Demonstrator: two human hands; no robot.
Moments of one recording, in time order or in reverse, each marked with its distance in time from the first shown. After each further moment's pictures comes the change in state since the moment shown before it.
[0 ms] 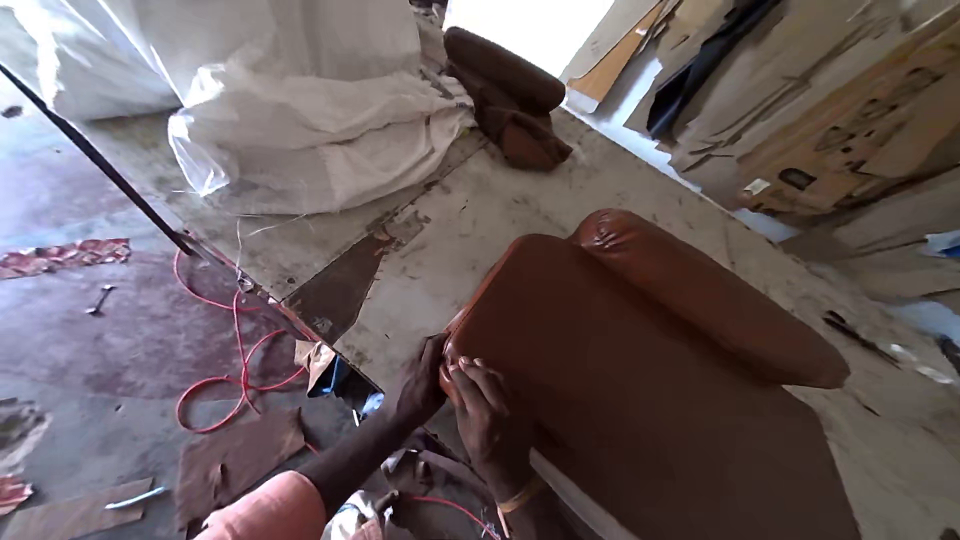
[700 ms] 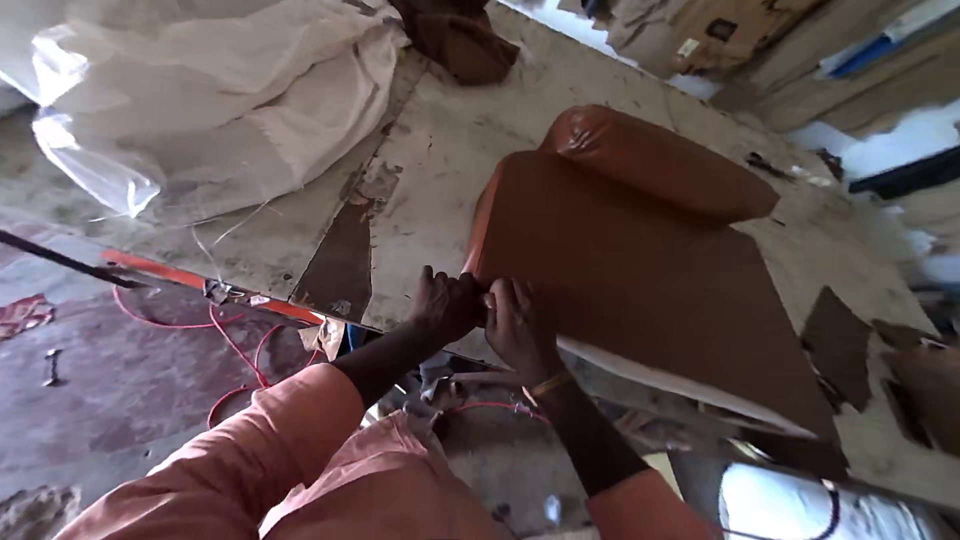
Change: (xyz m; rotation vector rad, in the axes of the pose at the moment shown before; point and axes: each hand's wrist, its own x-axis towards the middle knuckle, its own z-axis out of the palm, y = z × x) left_hand 0.055 0.029 -0.073 0.632 -0.613 0.220; right_hand 0.035 -0.046 -0.008 -0.204 -0.260 0.364
